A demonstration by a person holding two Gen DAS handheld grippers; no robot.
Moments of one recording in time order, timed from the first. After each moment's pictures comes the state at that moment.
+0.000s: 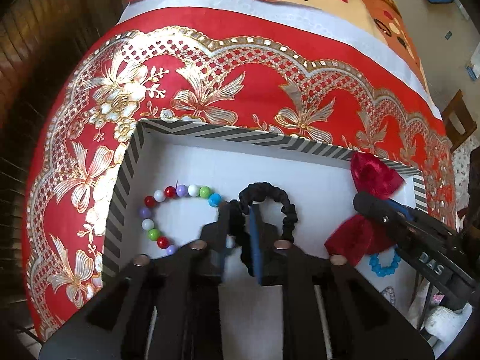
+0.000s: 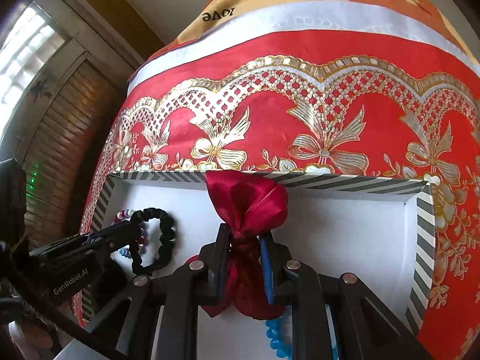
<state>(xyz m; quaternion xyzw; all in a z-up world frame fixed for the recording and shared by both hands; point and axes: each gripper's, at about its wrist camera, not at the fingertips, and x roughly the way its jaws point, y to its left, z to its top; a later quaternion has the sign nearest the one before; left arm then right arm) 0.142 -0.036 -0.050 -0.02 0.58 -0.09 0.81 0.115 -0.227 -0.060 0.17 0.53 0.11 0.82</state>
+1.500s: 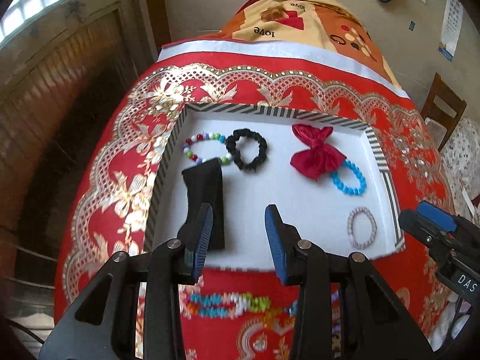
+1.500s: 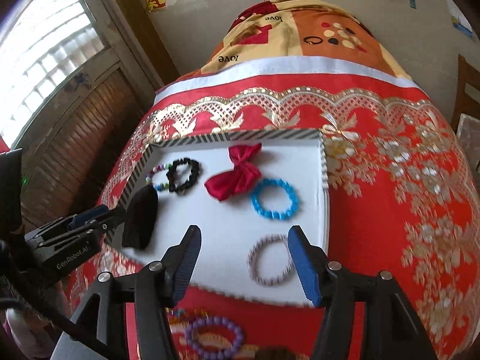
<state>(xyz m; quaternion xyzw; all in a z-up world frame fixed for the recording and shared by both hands) -0.025 -0.033 0.028 0.03 0.49 -0.07 0.87 -0.064 -0.237 0.029 0.13 0.47 0.06 0.87</state>
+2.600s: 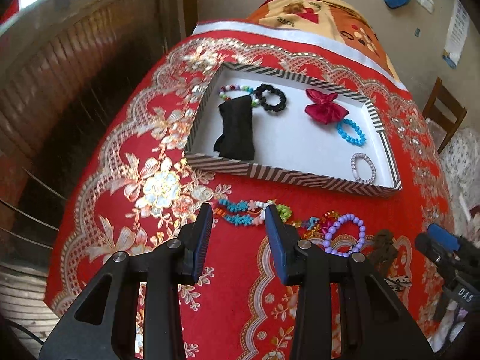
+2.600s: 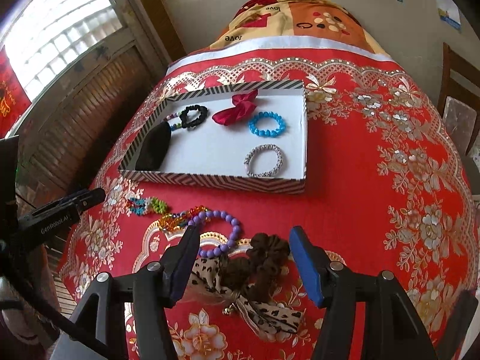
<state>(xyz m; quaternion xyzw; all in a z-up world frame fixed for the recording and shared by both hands) -0.120 0.019 0.021 -0.02 0.51 -0.04 0.86 -0.183 -0.232 0.019 0.11 0.49 0.07 0.86</state>
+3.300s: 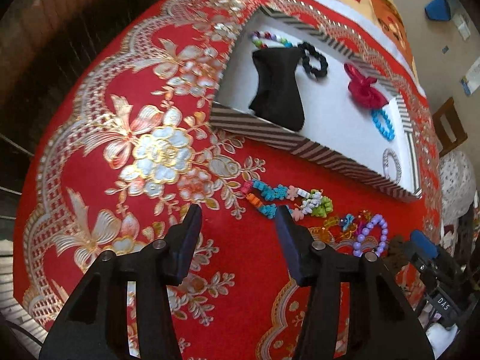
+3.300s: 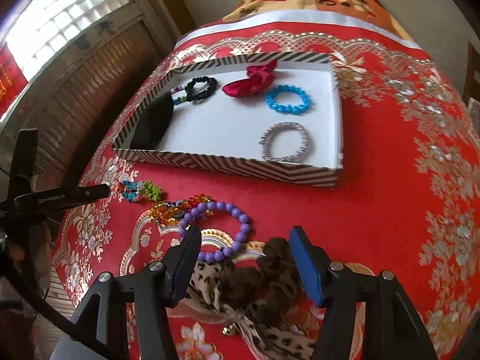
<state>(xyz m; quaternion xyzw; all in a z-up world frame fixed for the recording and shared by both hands) -0.081 0.055 -0.043 -0.09 0.60 -0.05 0.79 -0.148 -0.214 -0.026 0.09 0.52 0.11 0.84</state>
